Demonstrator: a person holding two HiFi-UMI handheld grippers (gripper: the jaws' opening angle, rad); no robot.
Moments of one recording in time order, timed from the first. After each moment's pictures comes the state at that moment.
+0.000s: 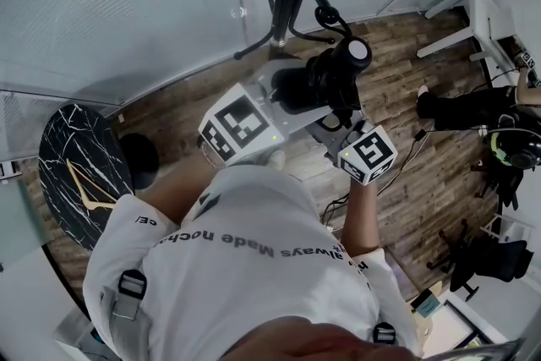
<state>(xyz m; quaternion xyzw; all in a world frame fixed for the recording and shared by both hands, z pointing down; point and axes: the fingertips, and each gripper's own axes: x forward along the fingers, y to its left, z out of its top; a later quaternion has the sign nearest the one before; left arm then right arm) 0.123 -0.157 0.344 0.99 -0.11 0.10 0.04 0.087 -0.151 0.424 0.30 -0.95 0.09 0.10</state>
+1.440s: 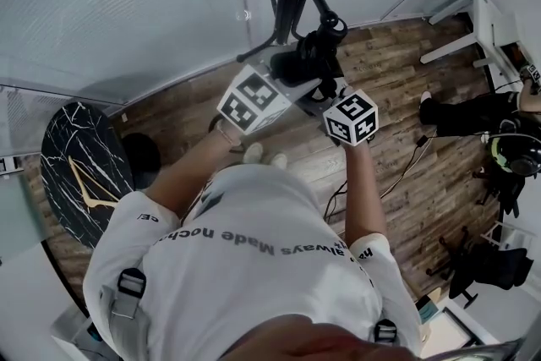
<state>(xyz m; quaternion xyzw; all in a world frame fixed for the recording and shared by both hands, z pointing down) 0.118 -0.225 0.418 0.97 -0.20 0.15 0.06 0.077 -0.211 0.494 0.27 -0.93 0.16 0.17</state>
